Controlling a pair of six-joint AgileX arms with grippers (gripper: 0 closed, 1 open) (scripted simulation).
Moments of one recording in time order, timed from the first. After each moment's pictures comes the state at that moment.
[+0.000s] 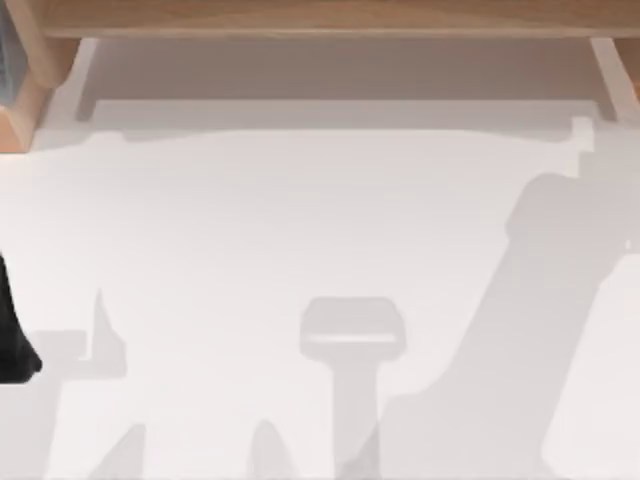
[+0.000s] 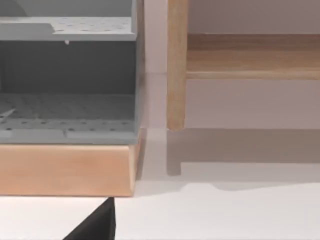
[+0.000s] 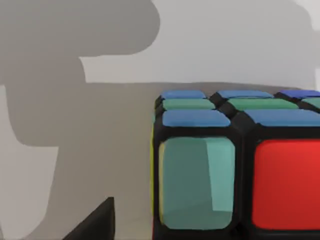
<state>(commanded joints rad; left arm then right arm) 0.00 0.00 0.00 0.00 0.00 0.00 -0.37 2.48 2.26 -1.15 -0.03 -0.19</state>
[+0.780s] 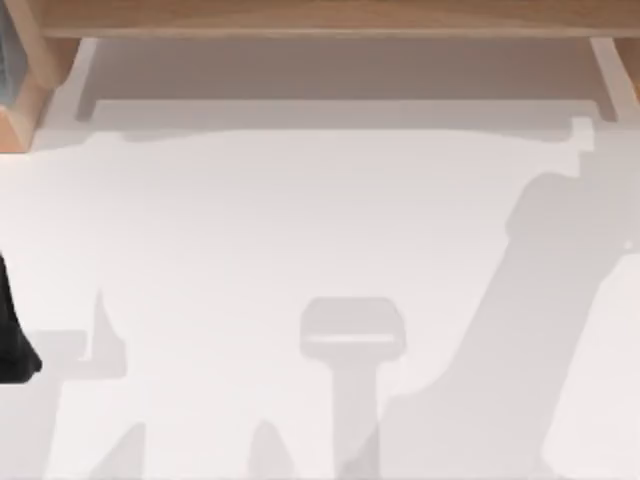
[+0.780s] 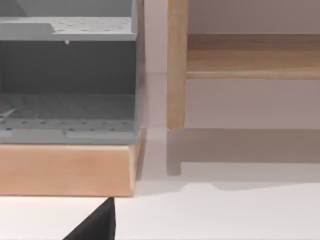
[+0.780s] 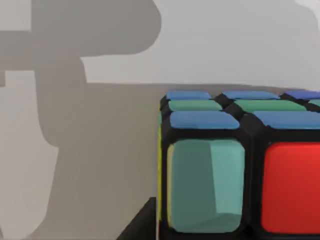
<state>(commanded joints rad) 0.00 0.00 0.00 0.00 0.00 0.00 -0.37 2.48 2.26 -1.15 -0.03 -0.19</state>
